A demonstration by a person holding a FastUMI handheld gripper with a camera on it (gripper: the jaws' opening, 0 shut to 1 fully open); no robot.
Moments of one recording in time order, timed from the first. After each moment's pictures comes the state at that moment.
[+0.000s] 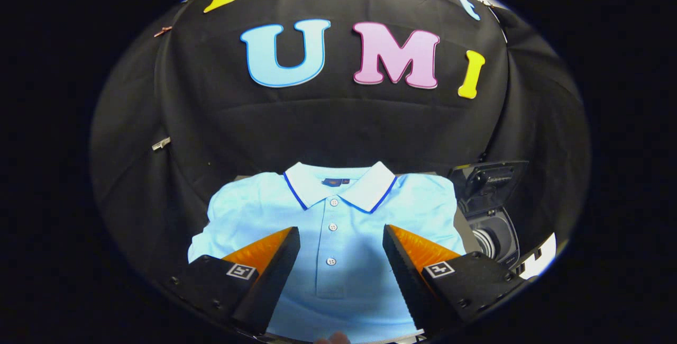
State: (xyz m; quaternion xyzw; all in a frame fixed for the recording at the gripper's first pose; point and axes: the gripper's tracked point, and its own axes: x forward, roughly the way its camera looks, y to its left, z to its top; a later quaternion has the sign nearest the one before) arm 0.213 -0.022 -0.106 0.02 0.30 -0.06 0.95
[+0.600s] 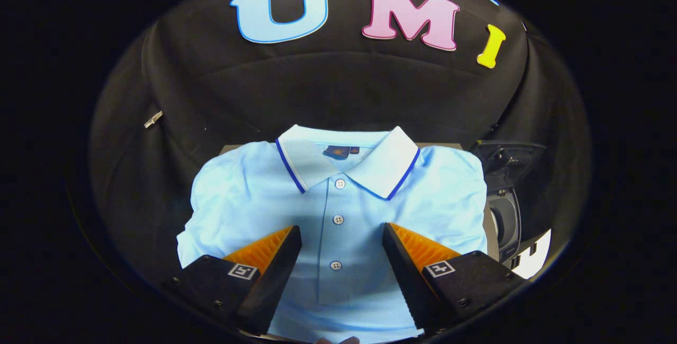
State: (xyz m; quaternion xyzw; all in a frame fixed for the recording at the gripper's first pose) arm 0.227 -0.024 -0.154 0.03 0.44 -0.05 0.90
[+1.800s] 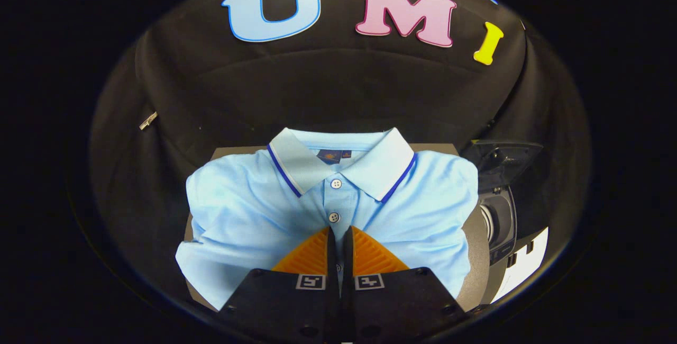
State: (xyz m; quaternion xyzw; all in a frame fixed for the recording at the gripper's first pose) arm 0.232 -0.031 -0.143 0.02 0.43 -0.06 0.90
